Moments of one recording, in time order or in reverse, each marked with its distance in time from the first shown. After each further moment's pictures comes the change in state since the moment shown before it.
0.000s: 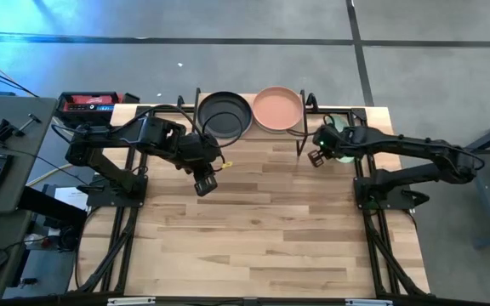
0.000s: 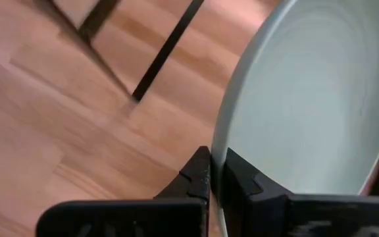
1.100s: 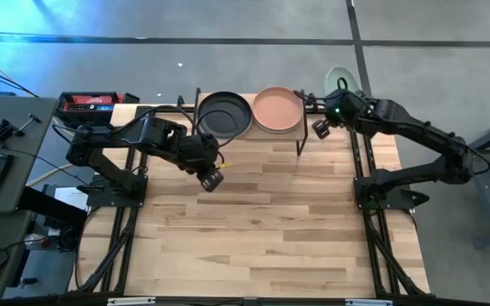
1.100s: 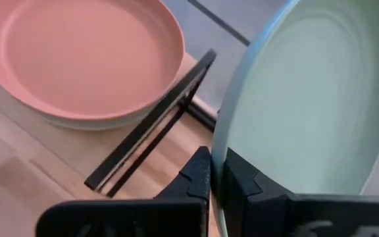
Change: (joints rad) left arm 0.000 0.006 0.001 -0.008 -0.013 -0.281; right arm -0.064 0.030 0.485 -0.148 0.186 -0.343
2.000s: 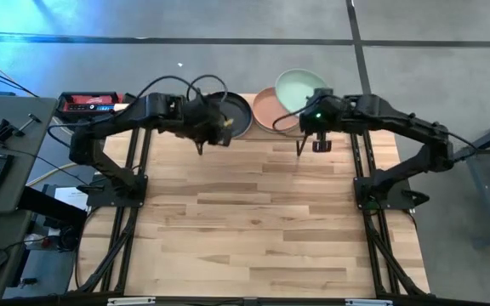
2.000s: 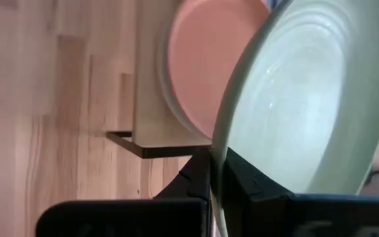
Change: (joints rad) left arm 0.263 0.000 0.000 0.103 -0.038 -0.243; right arm 0.170 0.222 0.310 -0.175 -0.111 -0.742
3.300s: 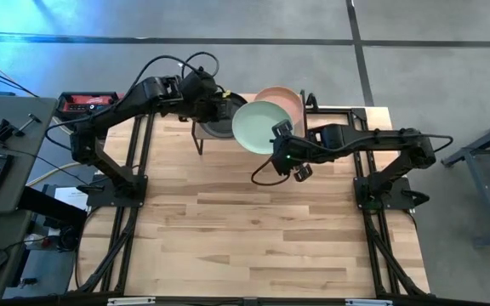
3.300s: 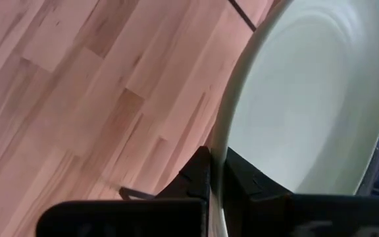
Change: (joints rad) left arm 0.190 0.005 0.000 0.131 0.046 0.028; right arm 0.291 0.203 0.030 0.129 -0.001 -0.218
